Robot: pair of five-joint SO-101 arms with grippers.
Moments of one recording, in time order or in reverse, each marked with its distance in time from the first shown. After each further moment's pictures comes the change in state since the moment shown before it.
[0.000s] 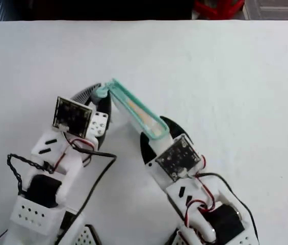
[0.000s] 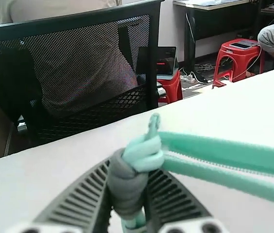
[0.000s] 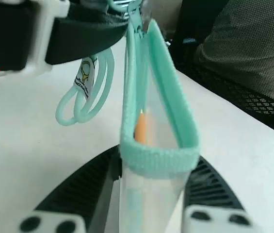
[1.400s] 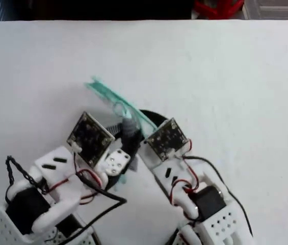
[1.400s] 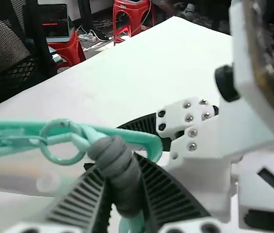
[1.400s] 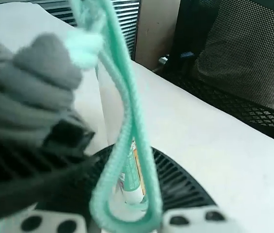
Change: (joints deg) left arm 27.1 -0.2 -19.1 32.4 5.2; right arm -0.2 19.0 3.5 -23.5 -2.7
